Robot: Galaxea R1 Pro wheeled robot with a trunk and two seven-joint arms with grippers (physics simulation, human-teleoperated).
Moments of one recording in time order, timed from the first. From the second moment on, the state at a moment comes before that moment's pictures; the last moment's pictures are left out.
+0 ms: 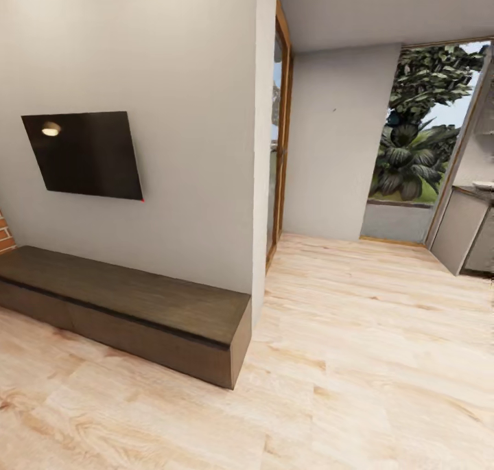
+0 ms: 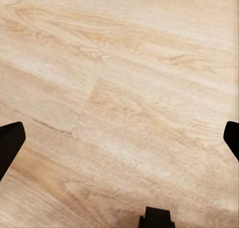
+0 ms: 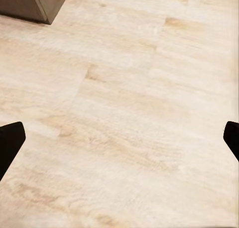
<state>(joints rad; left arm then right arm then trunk) 0.00 0.03 0.01 -0.33 0.00 -0.37 0.18 0.00 0.04 0.00 -0.41 0.00 -0.46 0.00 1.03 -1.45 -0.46</state>
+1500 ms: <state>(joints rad) 0.00 0.02 0.01 -0.31 0.00 -0.37 0.18 0.00 0.04 0.01 -0.40 0.00 -0.46 0.00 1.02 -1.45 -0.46</state>
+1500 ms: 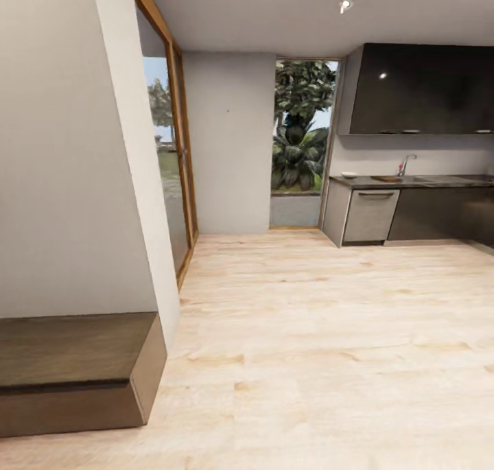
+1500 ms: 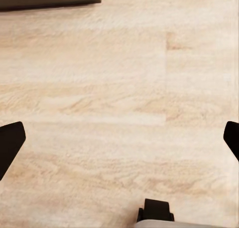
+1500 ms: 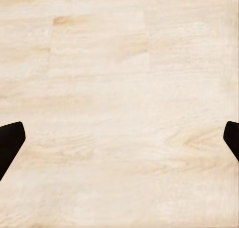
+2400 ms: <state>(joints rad) 0.00 0.02 0.01 -0.31 0.00 -0.37 0.18 0.00 0.04 0.01 -0.40 0.00 -0.46 0.00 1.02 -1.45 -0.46</state>
